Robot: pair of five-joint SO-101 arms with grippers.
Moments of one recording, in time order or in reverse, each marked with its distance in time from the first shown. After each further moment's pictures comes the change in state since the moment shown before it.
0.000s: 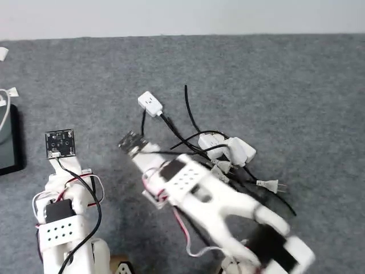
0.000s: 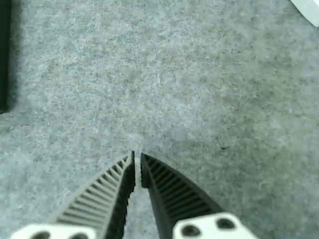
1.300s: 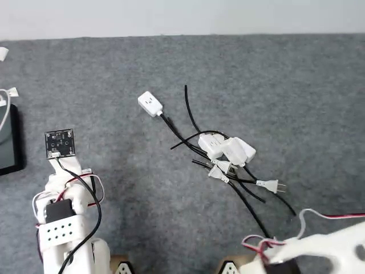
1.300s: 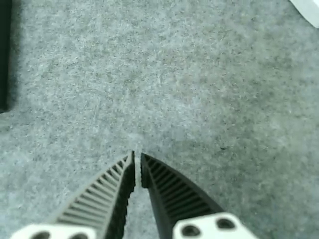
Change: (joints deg) left arm 0.0 0.0 0.0 0.0 0.4; right arm 115.4 -18.5 -0.2 -19.2 4.9
